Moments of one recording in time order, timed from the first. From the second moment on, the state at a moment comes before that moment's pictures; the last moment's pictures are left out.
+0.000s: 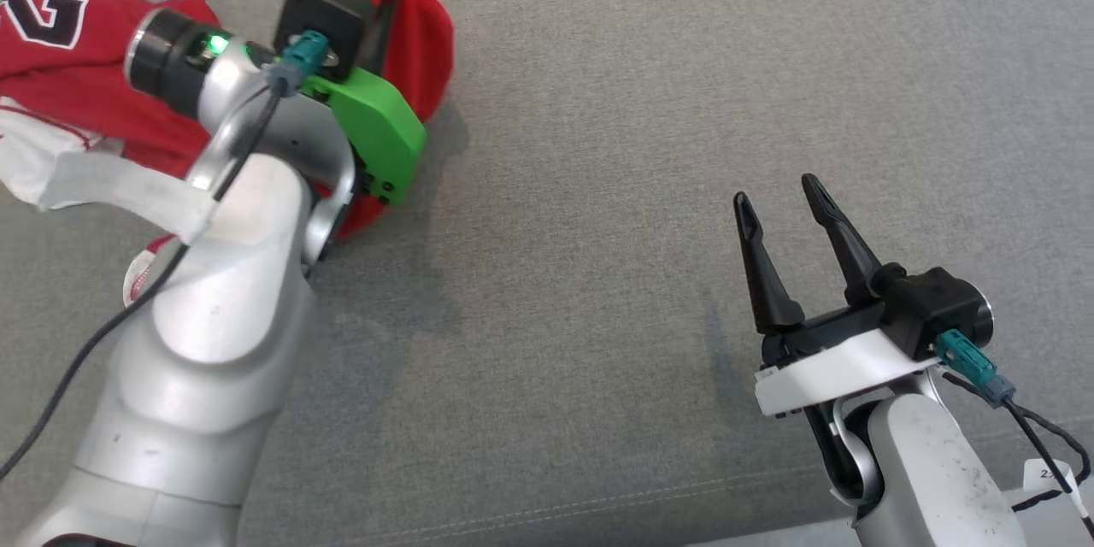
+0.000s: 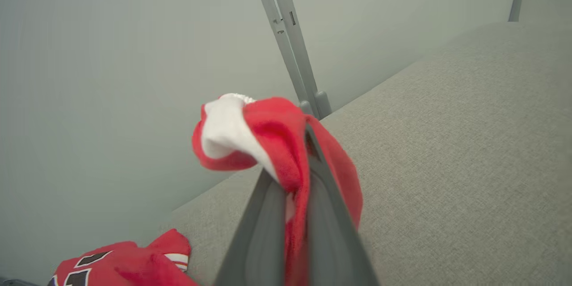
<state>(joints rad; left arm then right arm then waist) -0.85 0.19 -0.41 0.42 -0.13 -0.11 0.14 -0.23 -0.05 0.15 0.11 0.15 0.13 -0.26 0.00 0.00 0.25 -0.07</state>
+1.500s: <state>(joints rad) -0.87 0.05 -1.07 0.79 -0.43 -0.08 -0.08 -0.23 -0.05 0.15 0.14 0.21 0.13 -0.26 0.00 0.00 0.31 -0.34</state>
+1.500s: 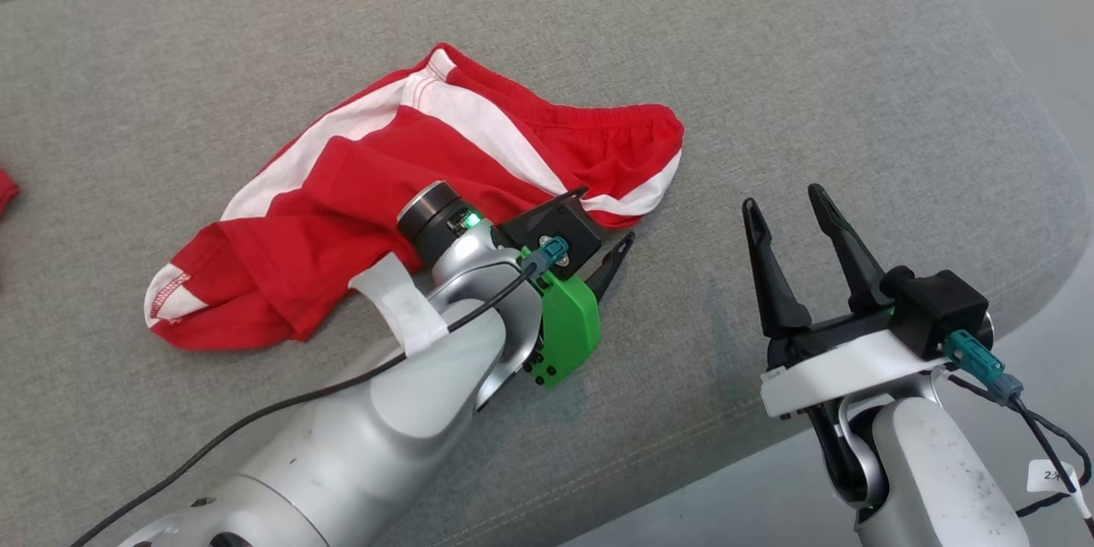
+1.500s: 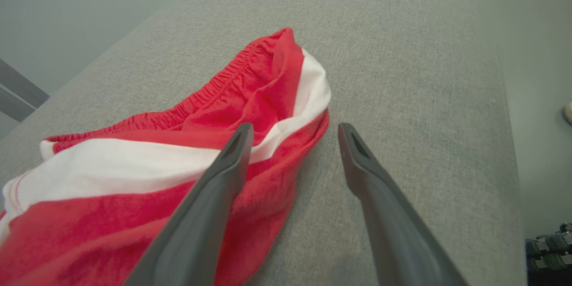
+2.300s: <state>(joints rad) -0.99 0.05 -0.95 0.97 -0.73 -0.03 -0.05 -0.23 -0.05 0.17 0.15 0.18 0.13 -0.26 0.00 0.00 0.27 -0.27</state>
